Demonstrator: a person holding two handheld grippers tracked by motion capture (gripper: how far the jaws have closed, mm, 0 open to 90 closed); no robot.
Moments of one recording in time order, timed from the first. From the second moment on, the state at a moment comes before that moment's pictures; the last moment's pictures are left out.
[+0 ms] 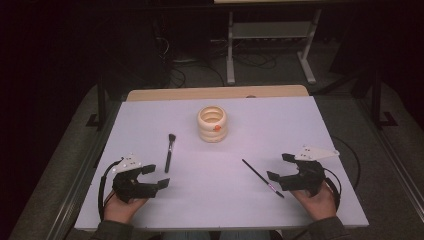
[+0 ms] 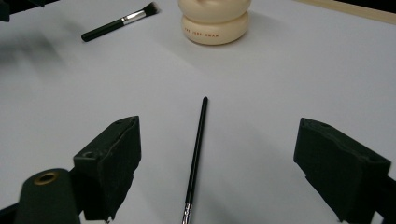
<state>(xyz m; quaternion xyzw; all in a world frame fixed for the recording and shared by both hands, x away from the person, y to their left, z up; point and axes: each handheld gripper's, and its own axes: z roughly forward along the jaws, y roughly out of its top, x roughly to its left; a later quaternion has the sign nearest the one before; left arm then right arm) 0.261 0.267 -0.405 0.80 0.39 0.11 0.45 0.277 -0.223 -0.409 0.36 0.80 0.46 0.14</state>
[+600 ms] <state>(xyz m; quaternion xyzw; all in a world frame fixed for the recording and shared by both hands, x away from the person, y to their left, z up) 0.269 0.261 -0.385 0.80 0.39 0.12 0.43 0.278 -0.216 -0.404 0.34 0.81 0.46 0.14</state>
